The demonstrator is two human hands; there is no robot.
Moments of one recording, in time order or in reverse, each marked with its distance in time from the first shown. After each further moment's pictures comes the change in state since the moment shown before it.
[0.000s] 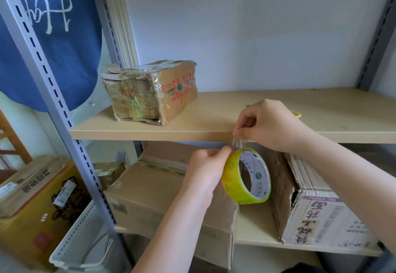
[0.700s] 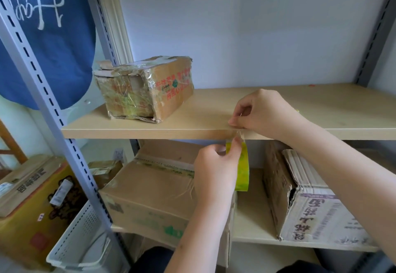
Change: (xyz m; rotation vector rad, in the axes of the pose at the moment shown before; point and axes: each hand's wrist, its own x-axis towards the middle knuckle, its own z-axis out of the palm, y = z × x) left_hand -0.004 -0.009 0.027 0.212 0.226 0.278; right_hand 0.018 0.004 0.004 -0.103 0.028 0.119
